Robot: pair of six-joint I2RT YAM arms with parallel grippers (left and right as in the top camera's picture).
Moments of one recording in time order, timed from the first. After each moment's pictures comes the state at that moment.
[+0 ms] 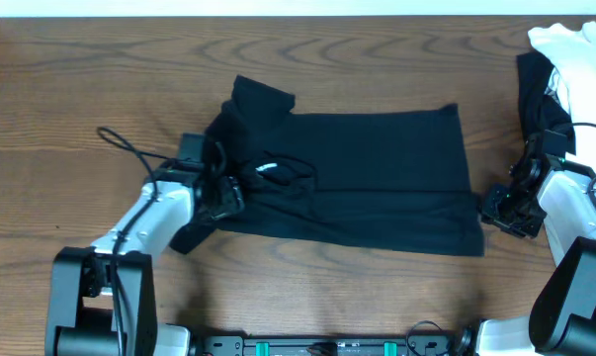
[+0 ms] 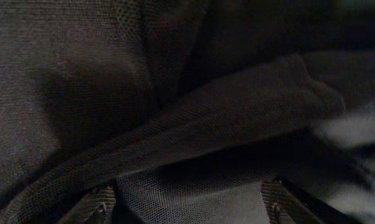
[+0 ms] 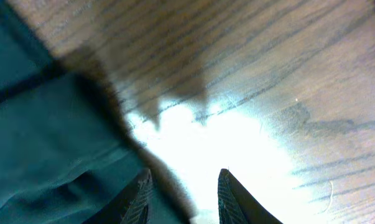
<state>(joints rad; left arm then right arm) -0.11 1.61 0.79 -0.57 0.09 -0.48 -0.31 1.62 0.92 -0.86 0.04 0.23</state>
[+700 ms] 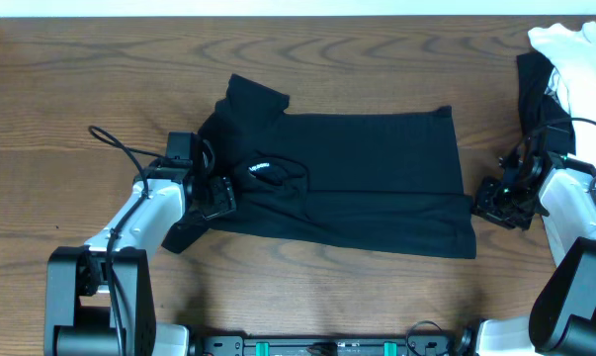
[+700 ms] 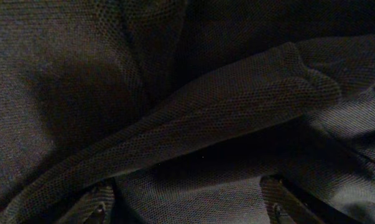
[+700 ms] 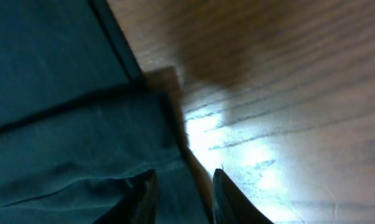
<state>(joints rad) -0.06 1.62 0.80 -0.60 0.12 -0.38 -0.31 1.62 0.94 -0.84 -0.16 0.14</state>
